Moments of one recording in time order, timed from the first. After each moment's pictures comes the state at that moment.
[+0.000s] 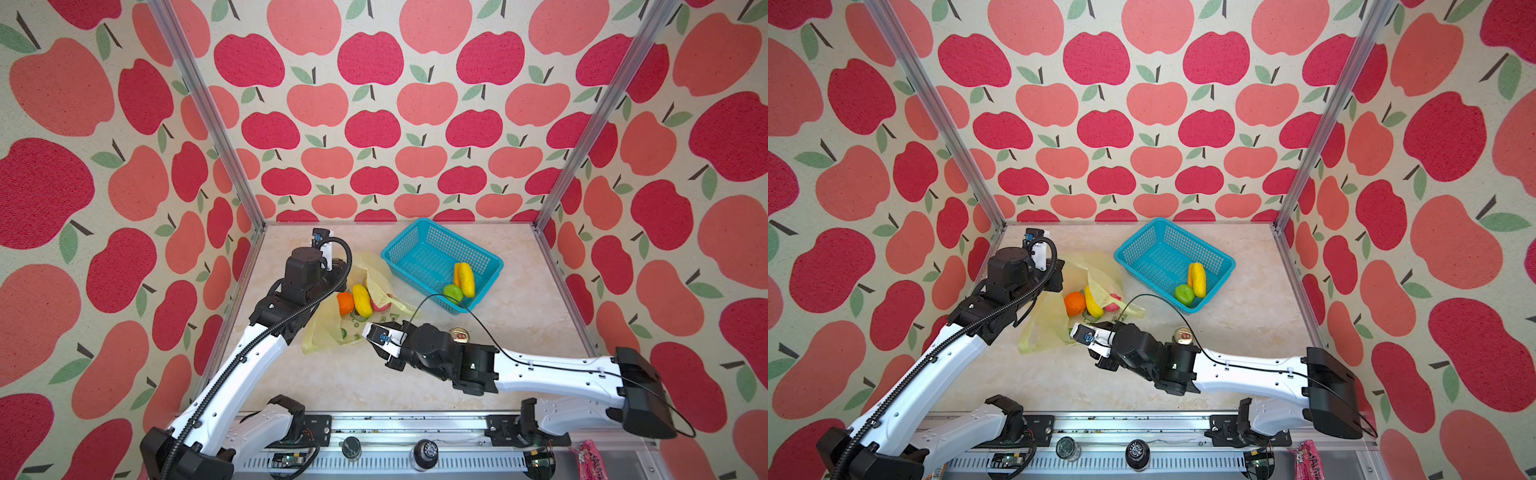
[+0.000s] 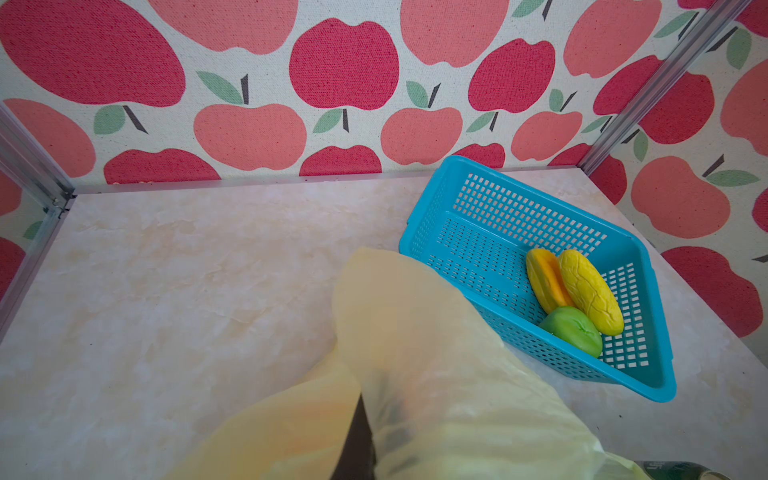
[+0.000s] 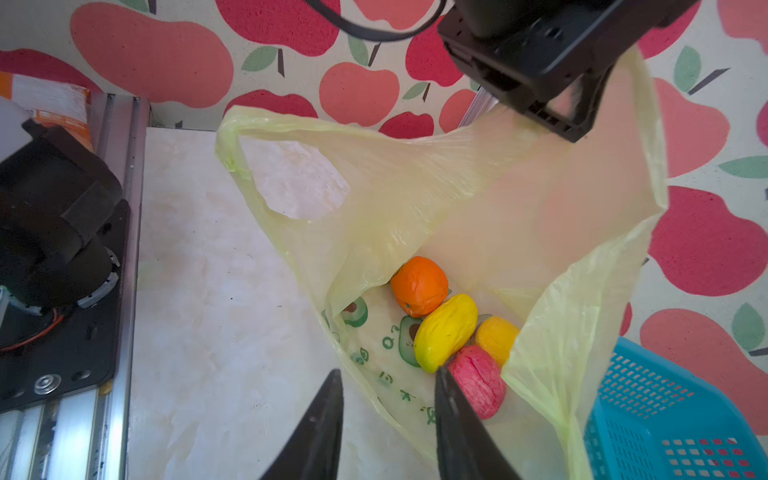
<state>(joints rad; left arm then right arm) -0.41 1.04 1.04 -0.44 -0.07 -0.19 1.38 1.39 0.93 0.08 0.27 -0.27</state>
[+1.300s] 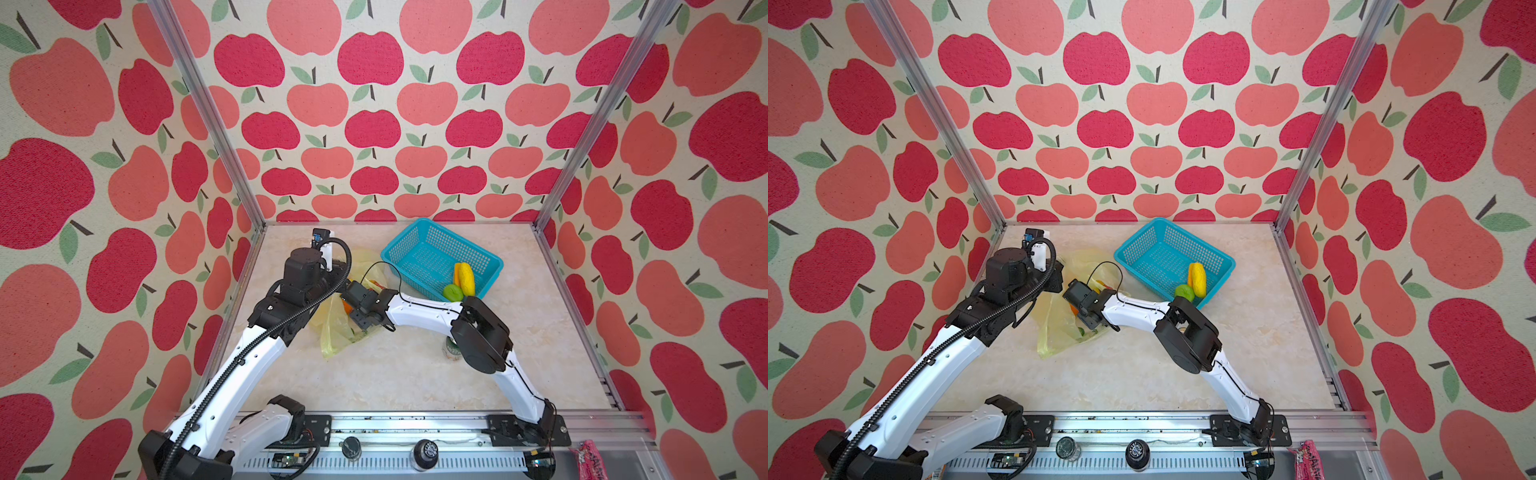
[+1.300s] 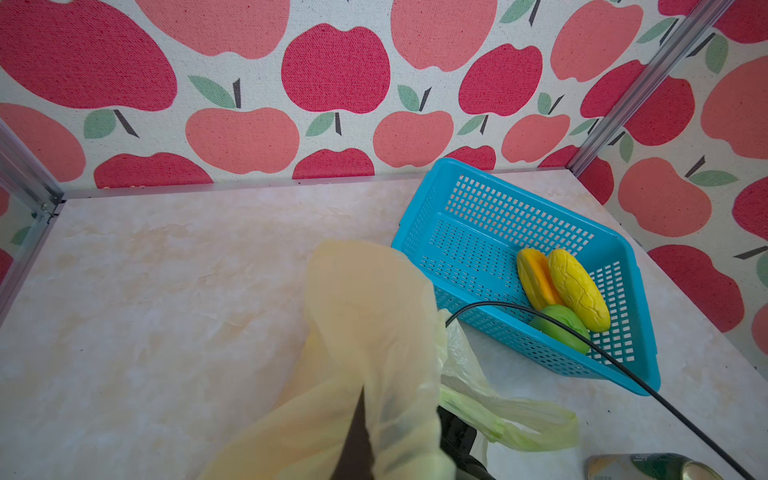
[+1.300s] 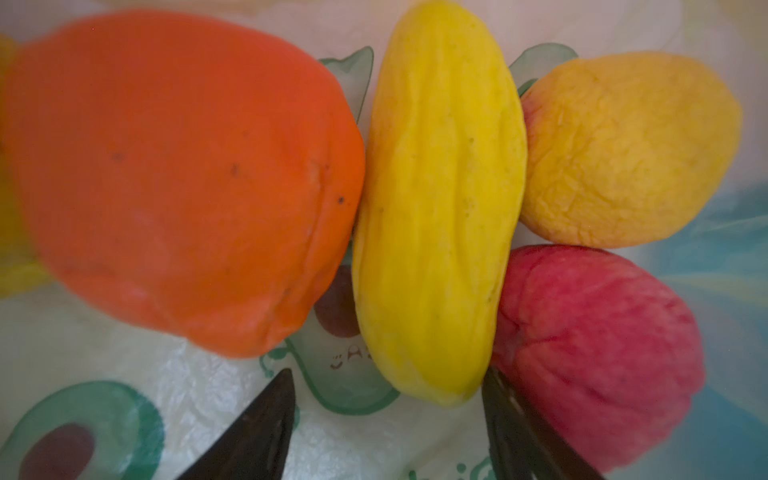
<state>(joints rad) -0.42 1.03 1.04 -0.44 -0.05 -0.19 1.12 2.28 1.78 -0.56 0.37 0.11</state>
